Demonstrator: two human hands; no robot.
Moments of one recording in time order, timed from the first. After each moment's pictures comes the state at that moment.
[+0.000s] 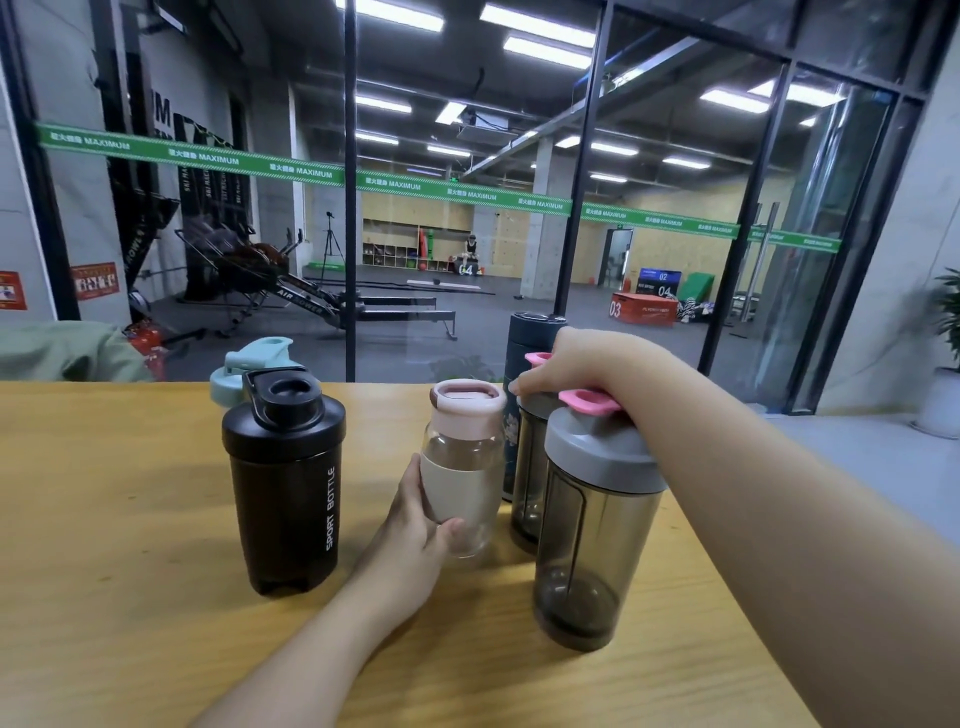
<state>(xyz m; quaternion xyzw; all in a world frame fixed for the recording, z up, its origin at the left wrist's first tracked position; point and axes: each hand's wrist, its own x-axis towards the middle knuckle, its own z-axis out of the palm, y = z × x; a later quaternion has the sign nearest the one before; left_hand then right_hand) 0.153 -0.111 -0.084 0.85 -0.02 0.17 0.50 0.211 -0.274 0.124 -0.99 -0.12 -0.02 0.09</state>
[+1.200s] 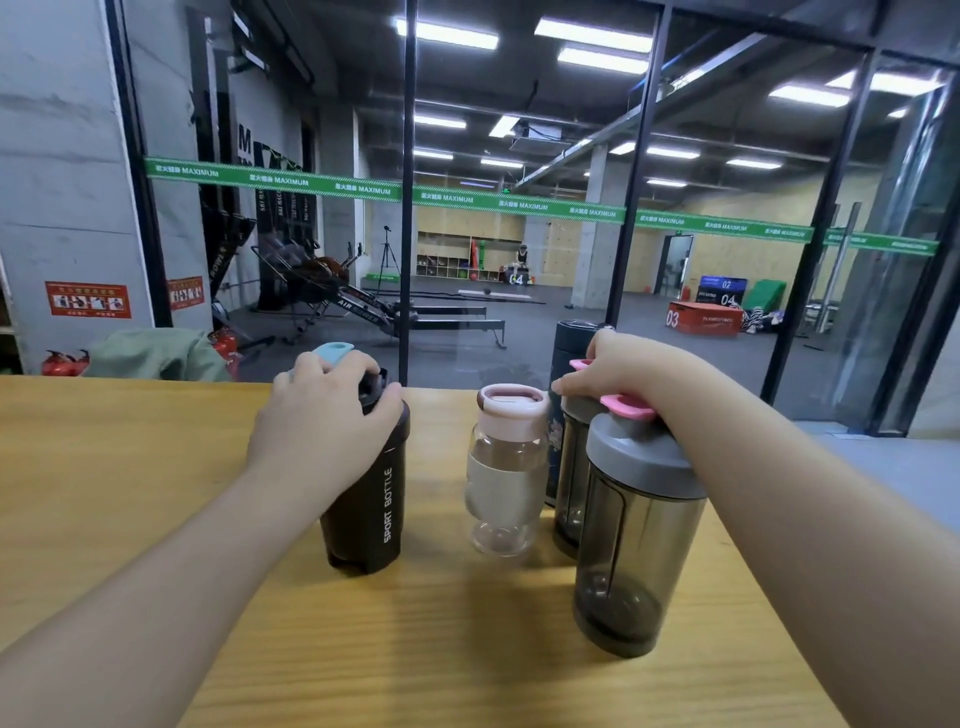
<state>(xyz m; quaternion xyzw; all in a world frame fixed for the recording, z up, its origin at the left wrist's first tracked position) 0.077 -0.060 0.053 0.91 0.20 0.34 0.15 0.196 -0.270 0.124 -0.98 -0.14 -0.04 0.14</state>
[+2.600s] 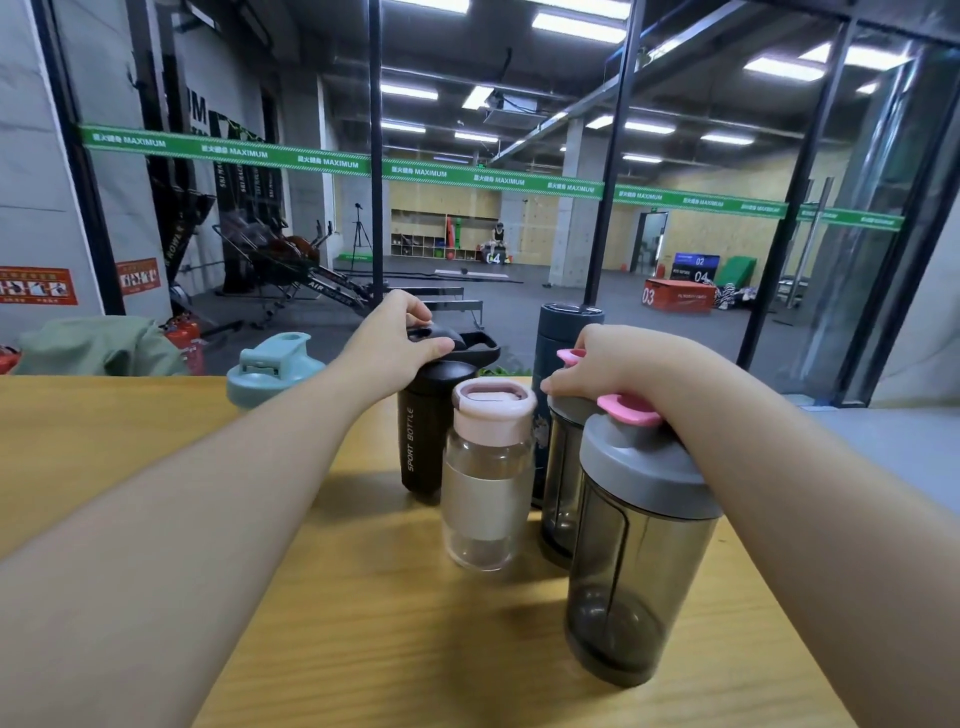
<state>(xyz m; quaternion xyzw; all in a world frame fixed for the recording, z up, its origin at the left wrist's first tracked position) 0.205 -0.062 0.077 0.88 0.02 0.29 0.38 0.212 -0.269 0.121 -0.98 -0.16 -0.04 0.06</state>
